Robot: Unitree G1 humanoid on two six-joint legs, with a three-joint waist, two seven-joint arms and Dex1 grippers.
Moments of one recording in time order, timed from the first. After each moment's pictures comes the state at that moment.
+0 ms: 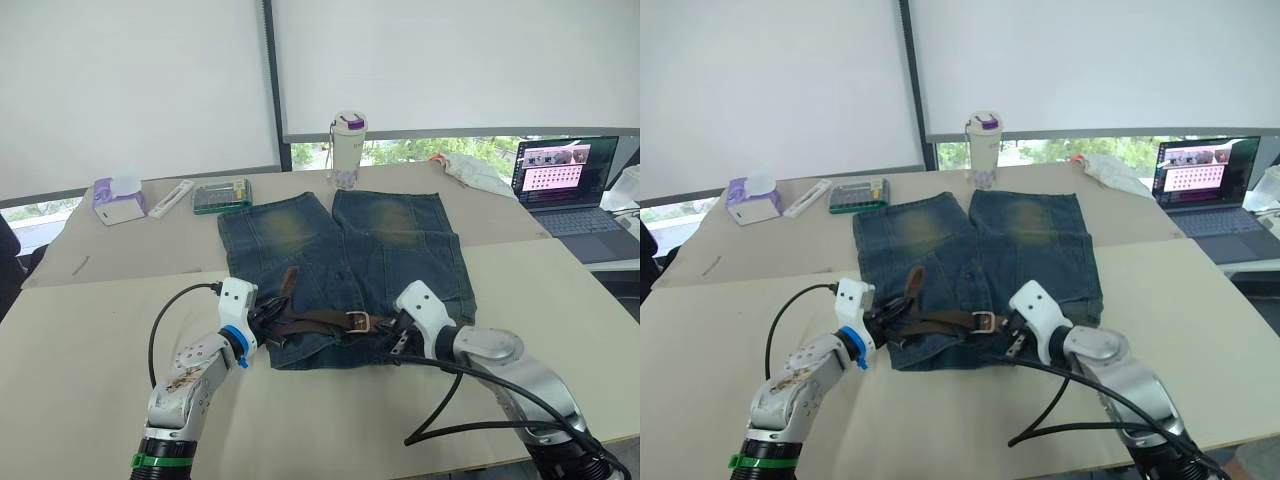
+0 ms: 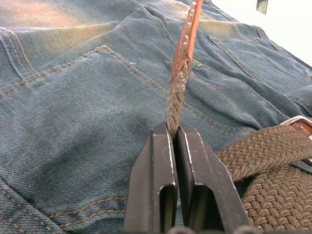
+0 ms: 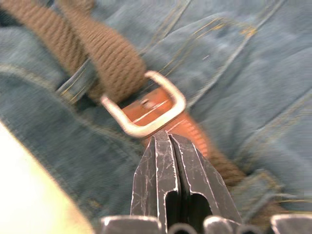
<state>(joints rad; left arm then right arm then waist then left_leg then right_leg) -0.17 0.25 0.04 -0.18 -0.35 0.52 -0.46 -0.26 -0.55 0.15 -0.49 0.19 0.88 0.60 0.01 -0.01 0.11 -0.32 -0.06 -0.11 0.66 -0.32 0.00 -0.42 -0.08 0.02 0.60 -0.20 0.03</state>
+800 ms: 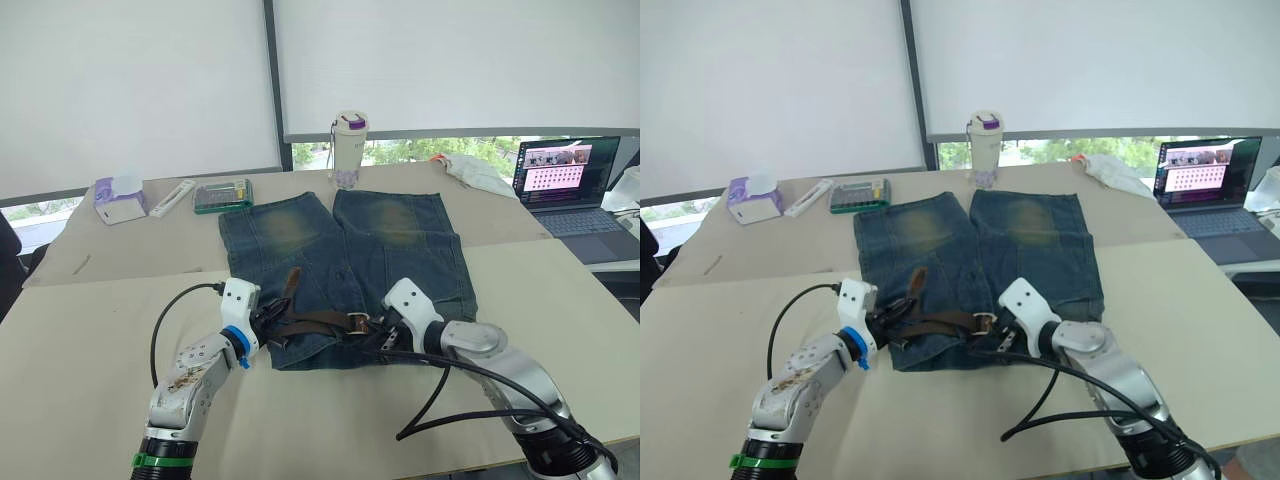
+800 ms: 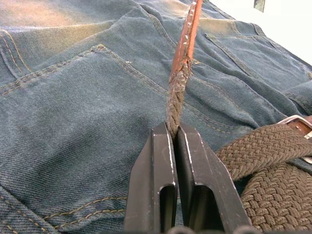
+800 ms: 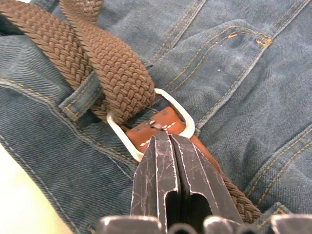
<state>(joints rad) -0.17 0.25 0.03 -0.18 -0.35 0.52 -0.46 -0.31 -0.54 0.23 -0.41 0.17 0.85 0.60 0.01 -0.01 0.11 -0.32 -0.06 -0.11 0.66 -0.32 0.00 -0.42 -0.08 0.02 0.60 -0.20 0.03</state>
